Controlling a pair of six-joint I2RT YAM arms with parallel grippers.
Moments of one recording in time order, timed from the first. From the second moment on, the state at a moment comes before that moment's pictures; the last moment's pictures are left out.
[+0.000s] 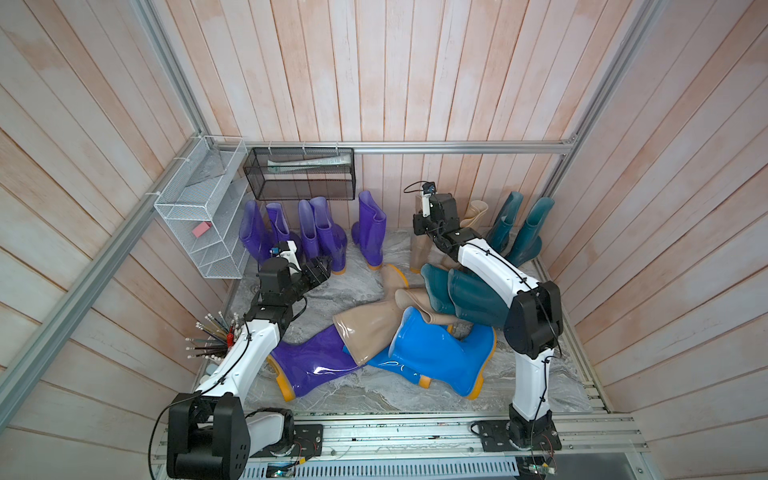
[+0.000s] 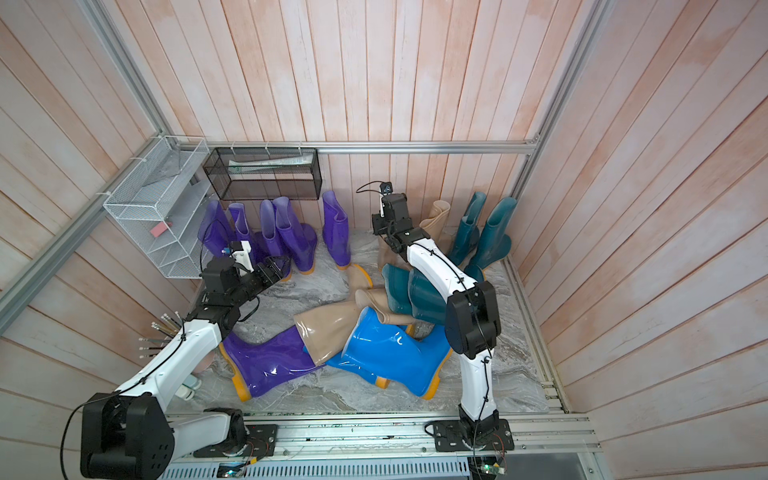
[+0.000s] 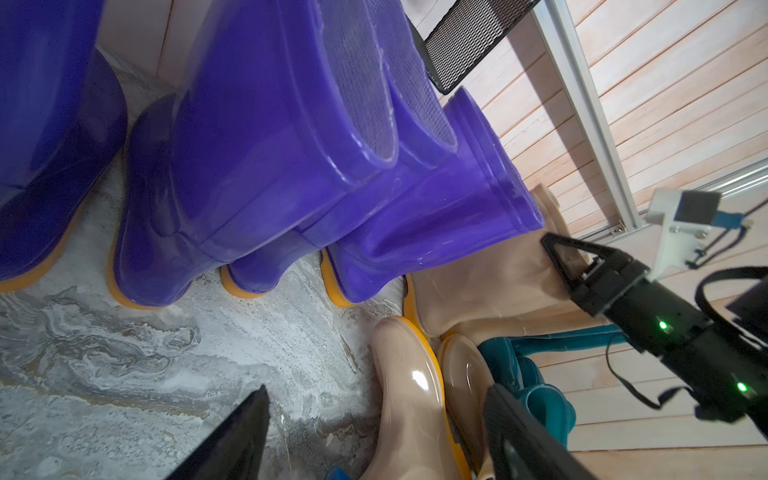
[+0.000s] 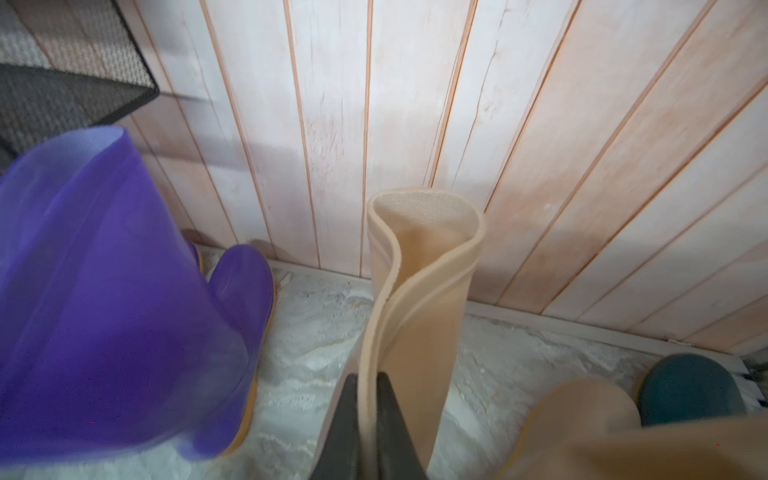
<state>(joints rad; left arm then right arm) -0.07 1.23 0.82 0.09 0.35 -0.66 0.46 2.10 1.96 -0.23 0.19 0.04</state>
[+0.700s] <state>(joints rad) -0.06 1.23 0.80 0.10 0.38 -0.65 0.37 2.26 2.25 -0.39 0.09 -0.16</state>
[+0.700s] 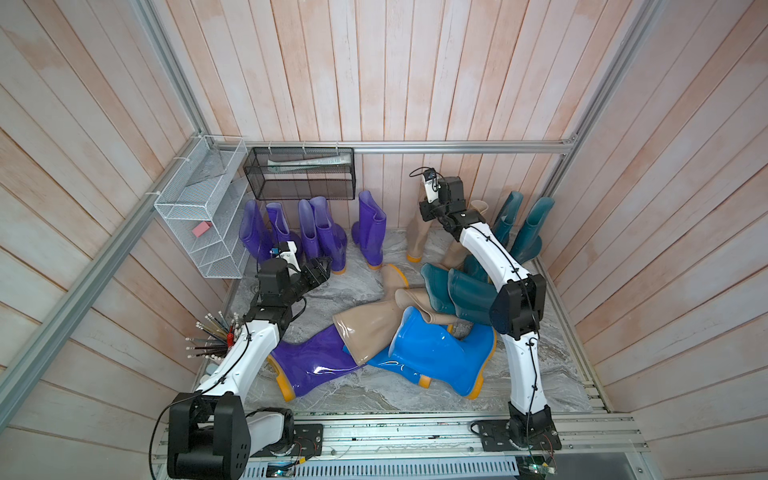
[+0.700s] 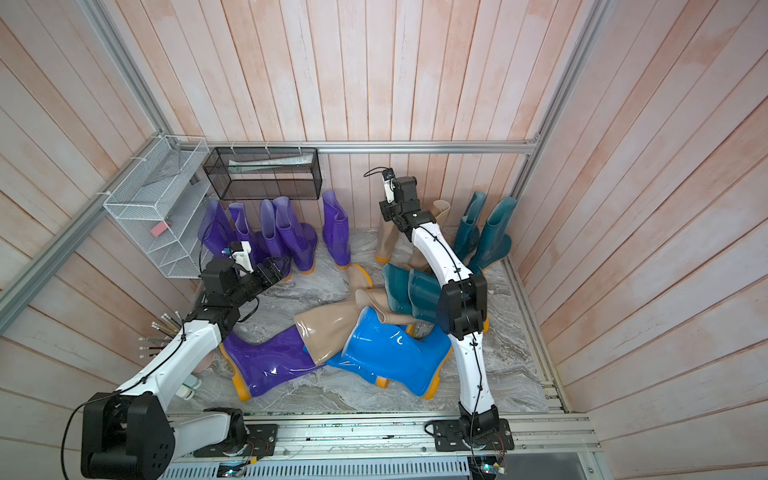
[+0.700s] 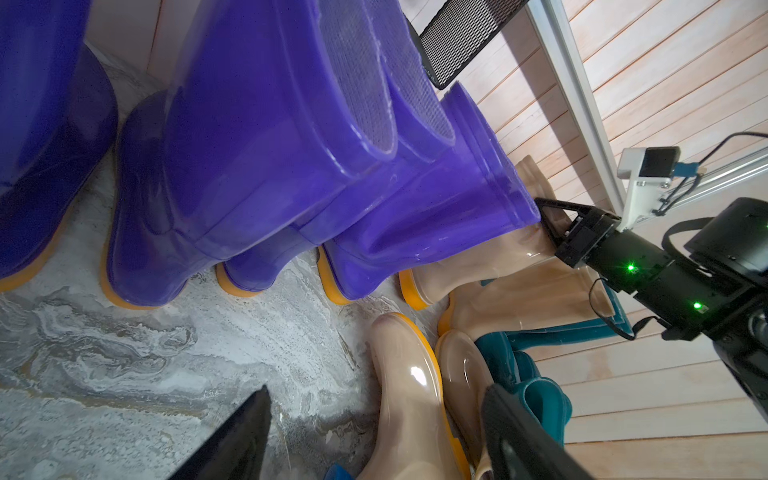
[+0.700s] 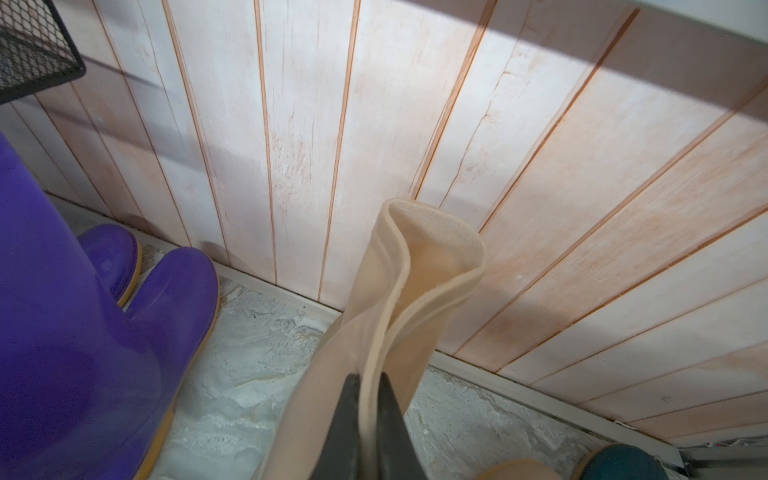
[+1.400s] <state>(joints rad) -0.19 1.30 0.57 0.11 0.41 -0.75 0.48 1.77 1.73 -0.25 0.16 -0.15</state>
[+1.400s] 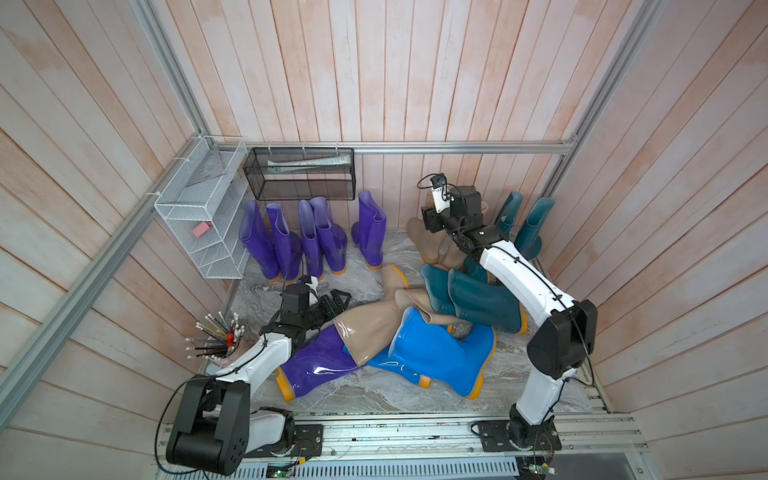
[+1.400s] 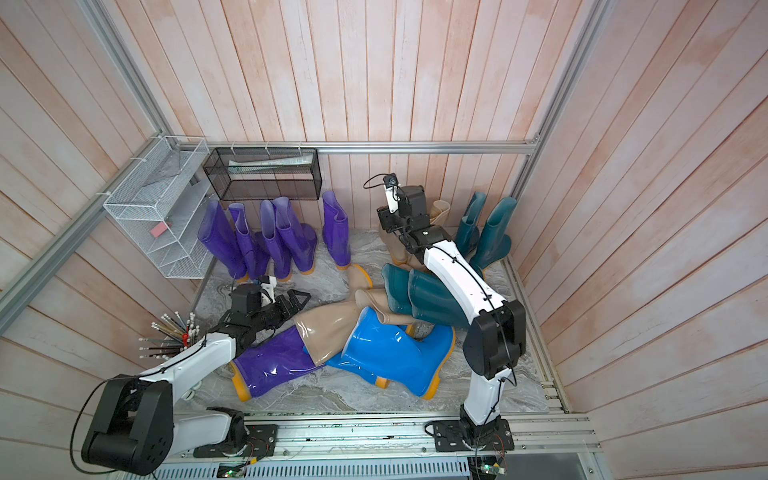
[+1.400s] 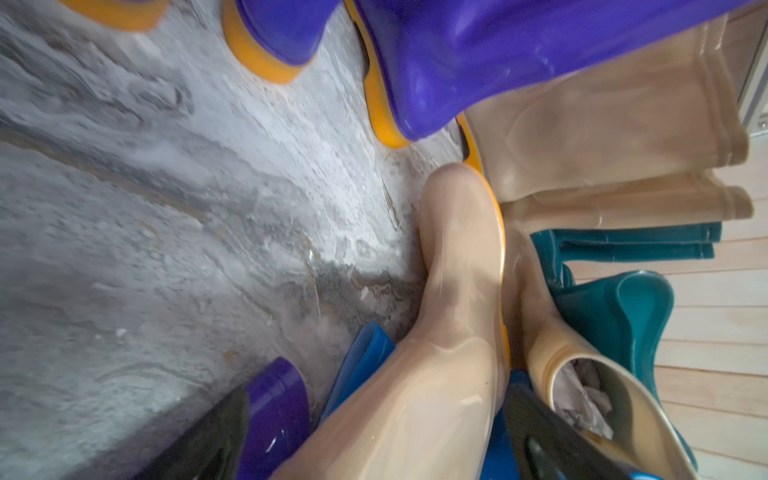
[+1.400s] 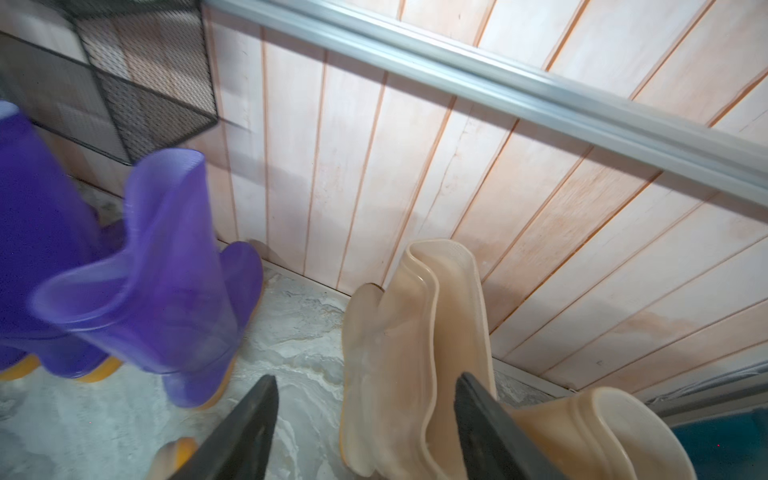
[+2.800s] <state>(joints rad) -0.32 1.64 1.14 0.27 0.65 -0.92 0.62 1.27 1.11 -0.17 -0.14 -0.19</state>
